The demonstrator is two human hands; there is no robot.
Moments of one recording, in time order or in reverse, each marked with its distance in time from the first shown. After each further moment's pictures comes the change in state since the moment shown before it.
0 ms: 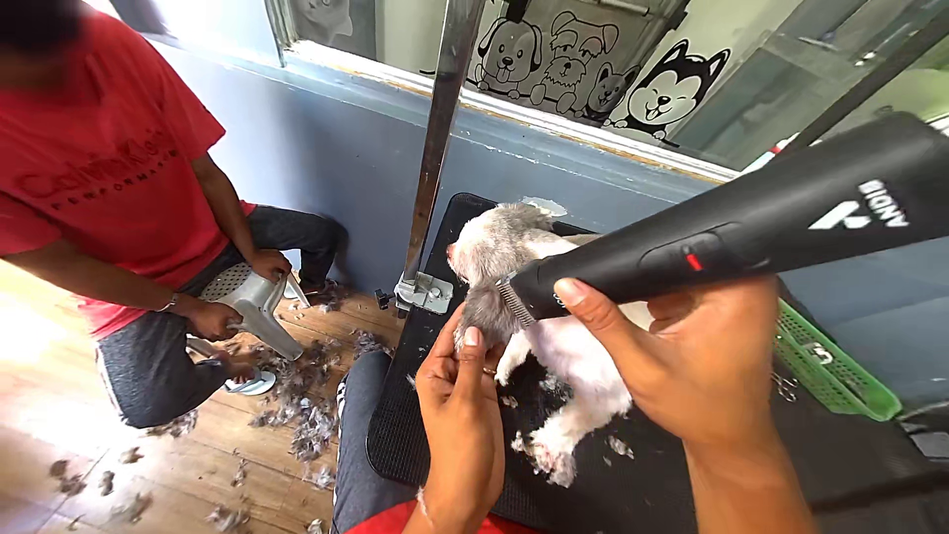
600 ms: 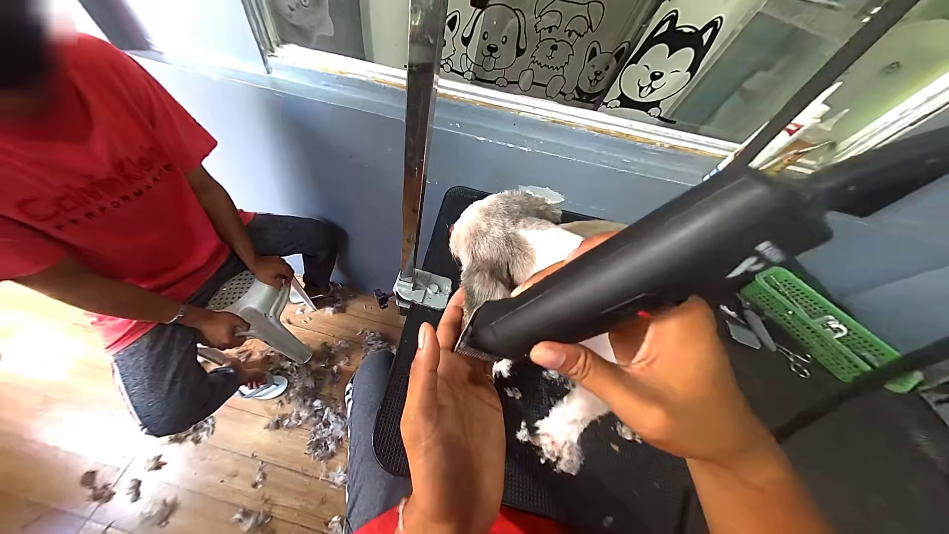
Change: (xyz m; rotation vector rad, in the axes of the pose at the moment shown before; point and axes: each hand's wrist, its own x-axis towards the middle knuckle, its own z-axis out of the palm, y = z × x) left_hand -0.008 0.027 0.003 -0.128 -0.192 -0.174; right_hand -0.015 0.001 -0.004 0.228 -0.257 -0.013
